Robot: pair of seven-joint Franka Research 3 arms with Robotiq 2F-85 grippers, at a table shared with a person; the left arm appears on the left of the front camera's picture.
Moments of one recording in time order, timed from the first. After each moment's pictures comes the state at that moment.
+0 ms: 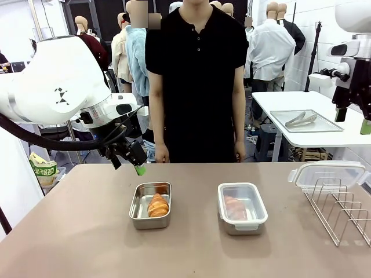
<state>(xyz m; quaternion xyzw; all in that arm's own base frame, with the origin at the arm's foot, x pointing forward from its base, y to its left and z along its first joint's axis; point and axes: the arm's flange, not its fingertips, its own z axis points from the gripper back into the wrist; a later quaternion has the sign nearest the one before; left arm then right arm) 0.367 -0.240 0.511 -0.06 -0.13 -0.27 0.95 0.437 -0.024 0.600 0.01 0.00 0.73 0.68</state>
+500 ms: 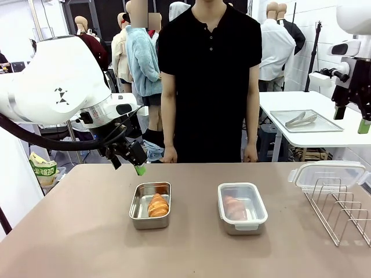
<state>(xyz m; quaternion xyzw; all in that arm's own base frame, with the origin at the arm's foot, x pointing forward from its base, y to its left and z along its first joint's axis) 0.367 -0.240 0.511 -0.06 -0.13 -0.27 0.95 0.440 -0.025 0.599 -0.01 -0.03 0.73 0.68</state>
